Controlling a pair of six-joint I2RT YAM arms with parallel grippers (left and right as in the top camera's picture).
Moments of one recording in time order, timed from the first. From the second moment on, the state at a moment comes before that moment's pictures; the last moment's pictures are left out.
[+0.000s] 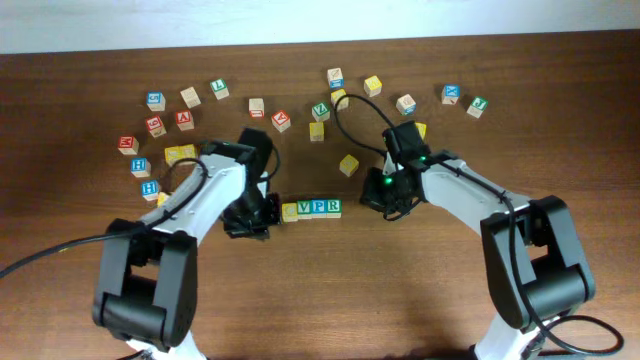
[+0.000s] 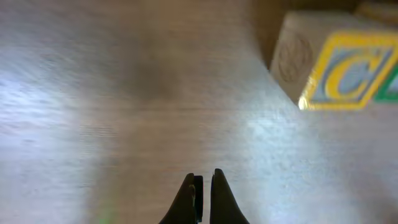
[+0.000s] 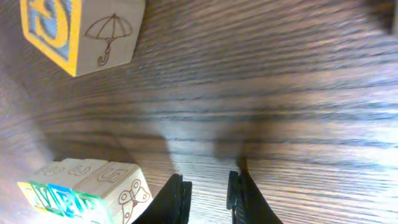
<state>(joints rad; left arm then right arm) -0.31 1.87 1.25 -1.09 0.15 -0.37 0.30 1.89 1.10 -0.50 -0.36 0.65</state>
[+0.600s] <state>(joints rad) -0.48 1.86 1.11 -0.73 0.02 -0.58 0.30 1.89 1.10 -0.50 -0.36 0.65</state>
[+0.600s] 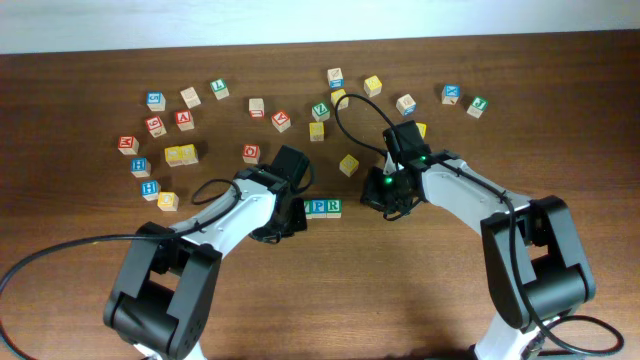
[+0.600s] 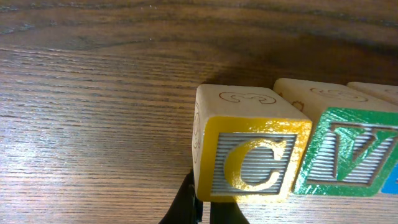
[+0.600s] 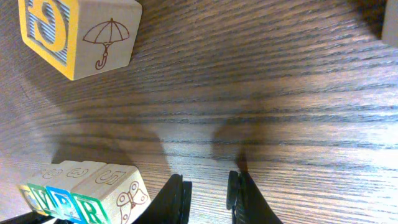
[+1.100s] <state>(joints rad) -0.48 1.86 1.10 -0.72 0.02 -0.58 0.30 1.89 1.10 -0.50 -0.36 0.65</state>
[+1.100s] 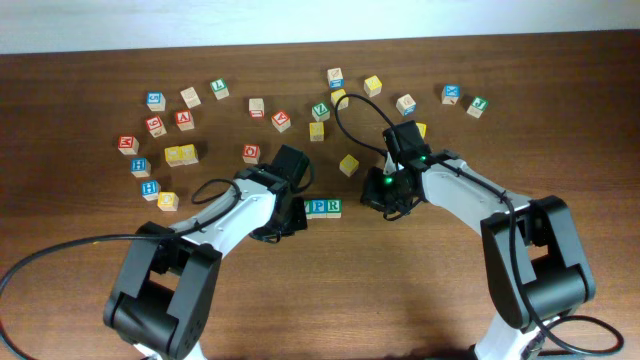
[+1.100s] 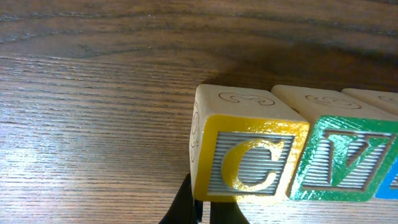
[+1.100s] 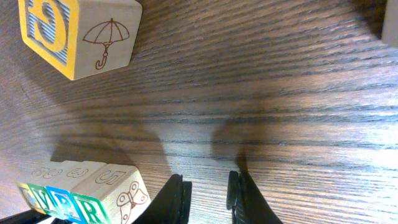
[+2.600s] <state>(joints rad) -0.32 1.83 1.09 -0.63 0.08 -0.56 0.45 1.89 1.09 -0.40 -0.31 0.64</state>
